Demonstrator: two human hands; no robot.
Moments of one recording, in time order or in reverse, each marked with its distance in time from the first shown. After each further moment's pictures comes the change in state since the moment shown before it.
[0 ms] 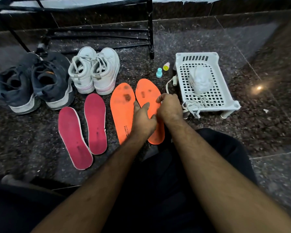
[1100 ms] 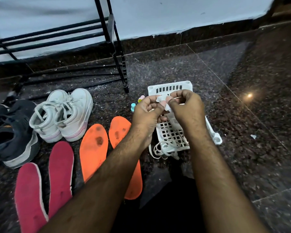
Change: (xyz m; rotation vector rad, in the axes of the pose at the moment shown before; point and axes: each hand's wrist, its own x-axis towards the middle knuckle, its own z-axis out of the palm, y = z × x) left_hand 0.078 0.132 0.055 -0.799 -0.197 0.113; right_hand 0.074 0.046 -0.123 0.598 0.335 -0.010
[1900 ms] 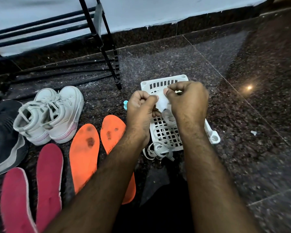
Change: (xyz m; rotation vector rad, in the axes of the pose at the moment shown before) left_hand 0.007 -0.001 0.016 -0.055 0.122 0.028; right_hand 0.009 -0.011 -0.005 -0.134 0.200 -0.001
